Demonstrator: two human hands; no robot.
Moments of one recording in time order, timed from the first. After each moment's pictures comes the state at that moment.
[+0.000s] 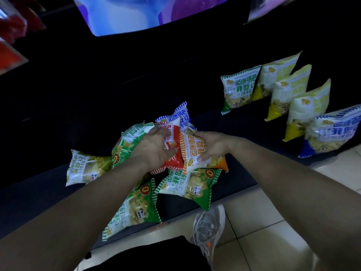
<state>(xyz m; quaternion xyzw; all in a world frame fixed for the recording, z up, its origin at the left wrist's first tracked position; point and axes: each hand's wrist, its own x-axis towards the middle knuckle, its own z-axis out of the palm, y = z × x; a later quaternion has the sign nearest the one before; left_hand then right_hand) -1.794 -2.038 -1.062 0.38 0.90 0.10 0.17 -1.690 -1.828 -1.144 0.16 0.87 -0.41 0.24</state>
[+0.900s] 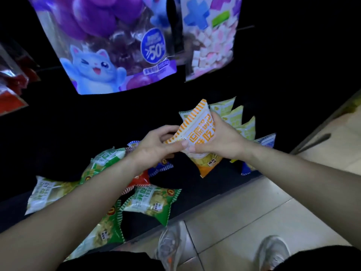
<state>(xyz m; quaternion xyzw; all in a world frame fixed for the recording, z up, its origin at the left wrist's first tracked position) -1.701 -1.967 -0.952 0.38 0.68 0.51 0.37 -1.550 -1.799 -0.952 0.24 0.84 -0.48 -0.11</state>
